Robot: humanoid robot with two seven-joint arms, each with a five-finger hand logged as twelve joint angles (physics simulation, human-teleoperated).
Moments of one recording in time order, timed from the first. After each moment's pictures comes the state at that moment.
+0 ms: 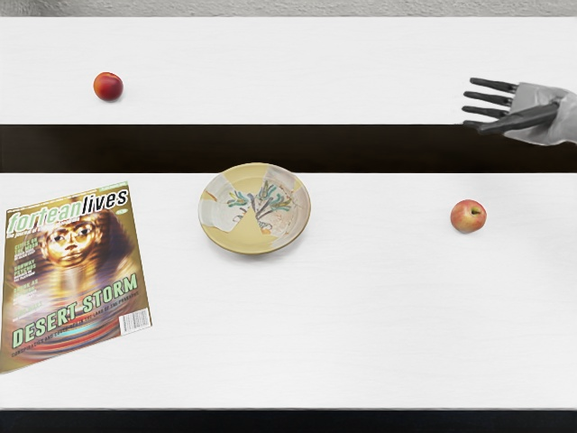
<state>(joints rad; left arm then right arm) -0.01 0.00 0.40 -0.15 0.02 -0.02 -0.04 1.05 -0.66 0.39 0.59 0.24 0.61 -0.38</state>
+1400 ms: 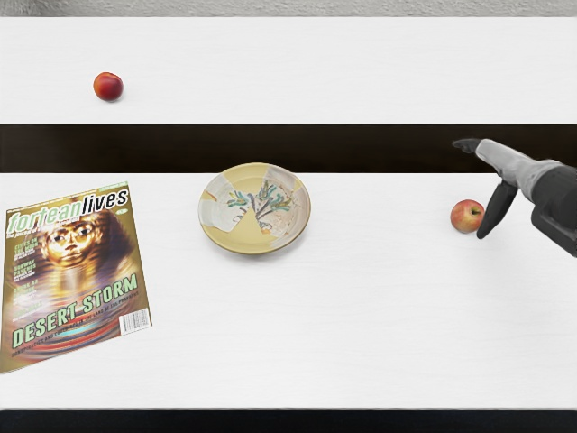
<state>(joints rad) -0.01 0.00 0.40 -0.15 0.02 -0.02 -0.04 0.87 -0.88 0.38 1.64 -1.14 -0.12 -0.61</state>
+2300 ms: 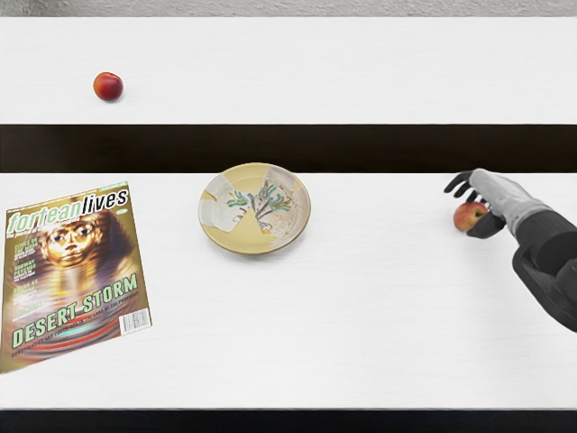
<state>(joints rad) -0.01 0.00 0.40 -0.15 0.02 -0.02 -0.04 0.77 -0.84 0.28 1.66 -1.33 -0.34 -0.61</state>
